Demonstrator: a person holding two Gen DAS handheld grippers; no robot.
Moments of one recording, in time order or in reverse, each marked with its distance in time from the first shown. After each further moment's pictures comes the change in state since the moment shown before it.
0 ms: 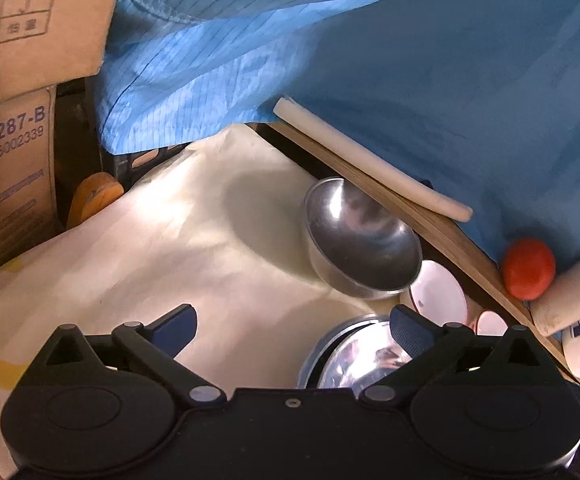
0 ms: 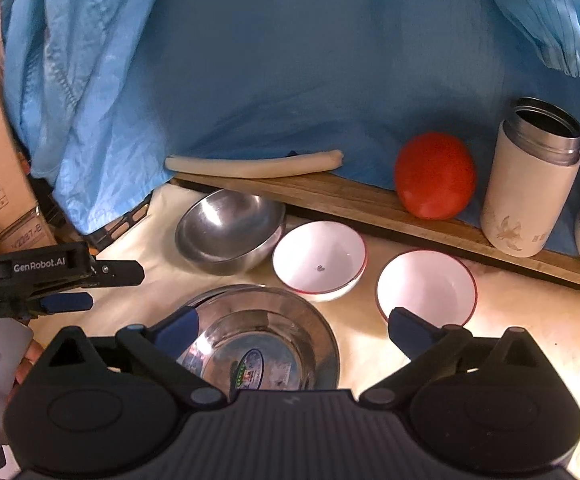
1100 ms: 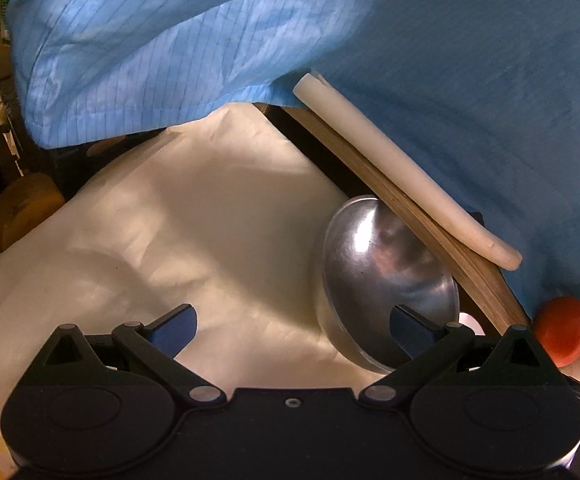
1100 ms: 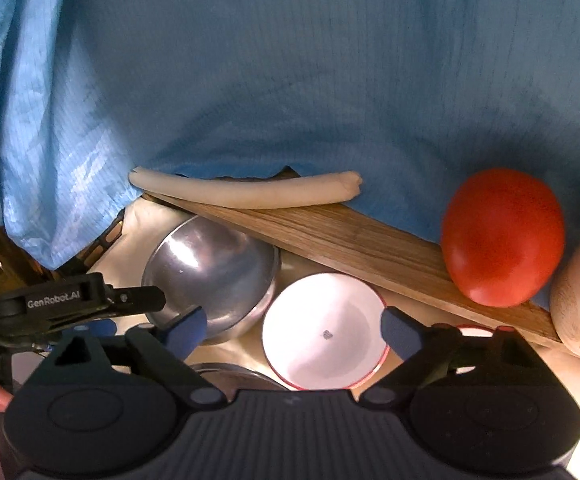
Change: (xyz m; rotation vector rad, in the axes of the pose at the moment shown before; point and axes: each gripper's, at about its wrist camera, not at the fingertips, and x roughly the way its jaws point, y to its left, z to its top) left arm 0.081 0.011 0.044 -0.118 0.097 -0.006; right arm 0.086 -0.007 0.069 0.008 0.116 0.050
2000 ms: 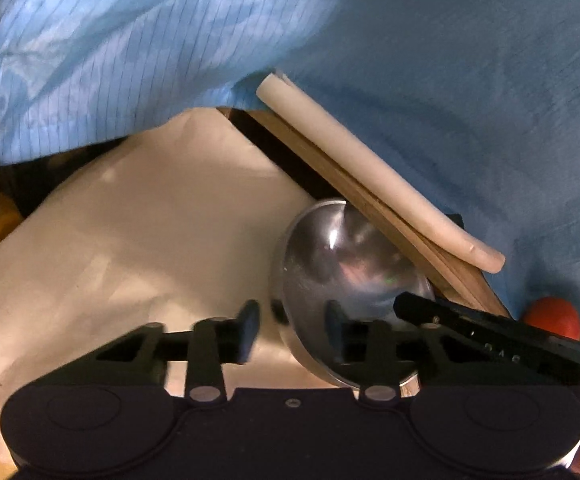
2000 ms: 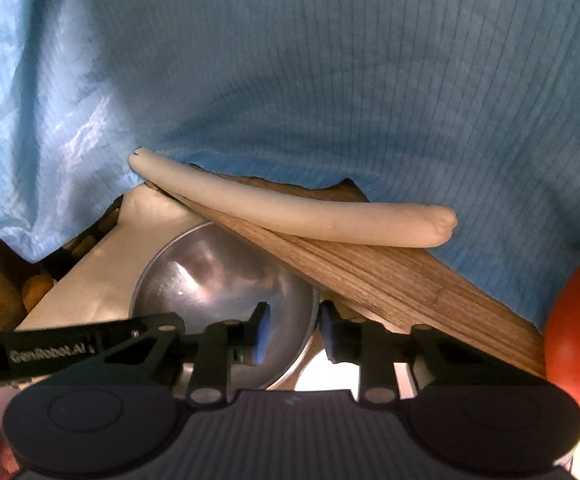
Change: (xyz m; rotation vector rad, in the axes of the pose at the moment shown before) left arm 0.008 -0.010 0.003 0.038 -0.003 -0.070; right arm 0.062 0.029 0.025 -0.101 0.058 0.003
